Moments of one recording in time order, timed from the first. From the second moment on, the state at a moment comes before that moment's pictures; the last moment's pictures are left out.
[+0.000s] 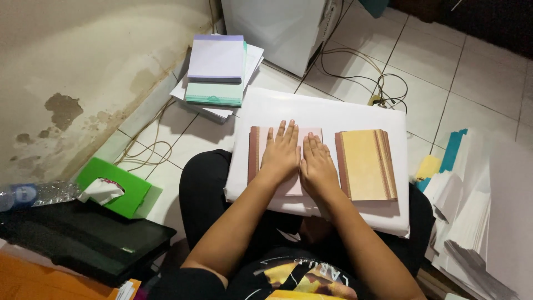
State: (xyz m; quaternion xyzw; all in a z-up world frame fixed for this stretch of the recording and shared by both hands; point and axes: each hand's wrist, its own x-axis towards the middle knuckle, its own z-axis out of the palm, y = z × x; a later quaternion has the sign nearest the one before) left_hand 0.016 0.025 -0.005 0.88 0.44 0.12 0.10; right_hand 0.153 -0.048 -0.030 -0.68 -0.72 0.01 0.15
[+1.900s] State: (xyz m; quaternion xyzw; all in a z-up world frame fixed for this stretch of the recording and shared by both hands) left_hand -0.088 0.007 0.009 0.82 0.48 0.24 0.19; right_hand 0.151 -0.082 0.035 -0.77 -0.46 0.29 0.32
